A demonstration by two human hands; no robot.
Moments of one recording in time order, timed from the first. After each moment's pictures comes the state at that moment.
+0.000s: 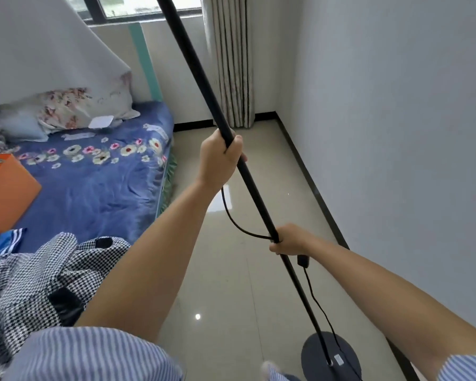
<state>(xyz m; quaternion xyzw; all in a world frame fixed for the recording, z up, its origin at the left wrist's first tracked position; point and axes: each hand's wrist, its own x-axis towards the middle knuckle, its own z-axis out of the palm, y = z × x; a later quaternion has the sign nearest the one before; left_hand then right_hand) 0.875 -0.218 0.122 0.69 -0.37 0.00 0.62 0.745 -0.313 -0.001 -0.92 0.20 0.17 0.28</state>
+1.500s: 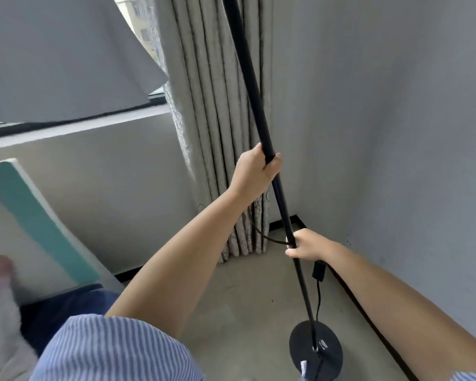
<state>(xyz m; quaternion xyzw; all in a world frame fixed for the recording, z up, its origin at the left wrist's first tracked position) 1.909 -1.012 0.145 0.69 -0.54 -0.04 0.48 1.781 -1.088 0.011 -0.89 0.32 0.09 0.32</state>
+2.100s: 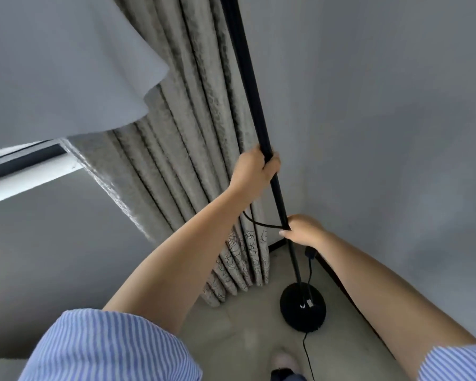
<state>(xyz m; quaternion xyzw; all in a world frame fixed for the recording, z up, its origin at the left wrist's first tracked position) 2.073 -1.335 0.114 0.72 -0.54 -0.15 0.41 1.962 -1.393 -0.020 -0.87 0.38 0.07 0.30</state>
